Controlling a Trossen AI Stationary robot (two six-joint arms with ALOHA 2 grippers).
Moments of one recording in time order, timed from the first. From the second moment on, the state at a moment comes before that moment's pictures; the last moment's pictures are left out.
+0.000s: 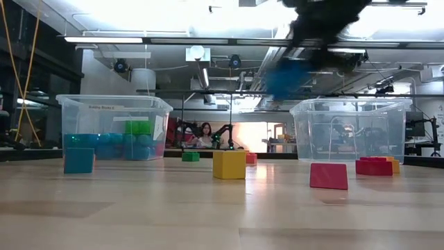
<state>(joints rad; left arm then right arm) 0.05 0.96 0.88 0.36 0.08 -0.62 0.21 1.38 0.95 -0.41 0.43 1.13</state>
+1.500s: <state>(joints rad) 0.00 0.97 0.88 0.41 0.04 -0.57 -0.34 2.12 2.21 -1.03 -0.21 0.11</state>
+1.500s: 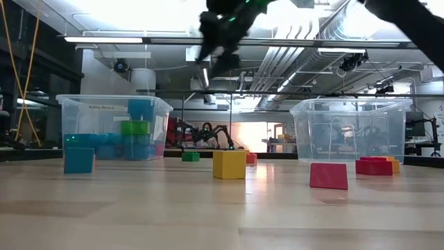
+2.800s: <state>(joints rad) -0.06 1.41 0.88 -0.04 -0.05 -0.62 0.15 1.32 0.80 -0.95 0.15 0.27</state>
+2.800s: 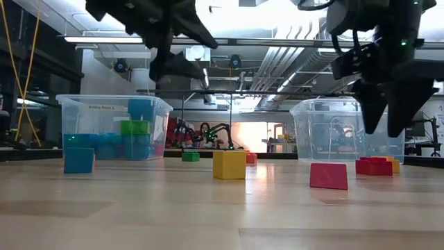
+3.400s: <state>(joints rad) -0.18 1.52 0.88 -0.02 -0.09 -0.63 0.10 1.40 0.65 -0.70 0.10 0.29</state>
